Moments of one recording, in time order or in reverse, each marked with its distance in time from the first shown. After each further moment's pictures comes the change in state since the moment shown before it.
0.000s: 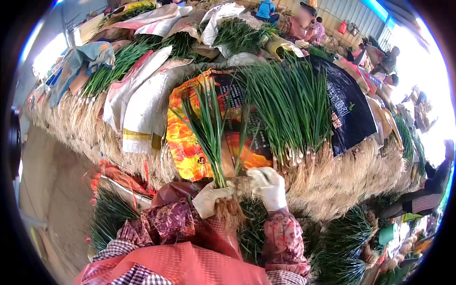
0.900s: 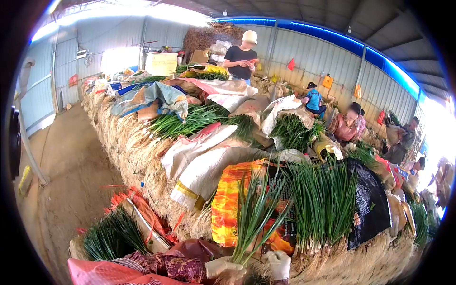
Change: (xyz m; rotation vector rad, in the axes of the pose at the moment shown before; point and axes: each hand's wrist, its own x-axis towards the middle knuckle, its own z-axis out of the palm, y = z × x) left_hand -0.036 0.001 -0.035 -0.027 -0.110 -0.186; right_hand 0.015 0.027 0.020 -0.185 -0.033 -0.055
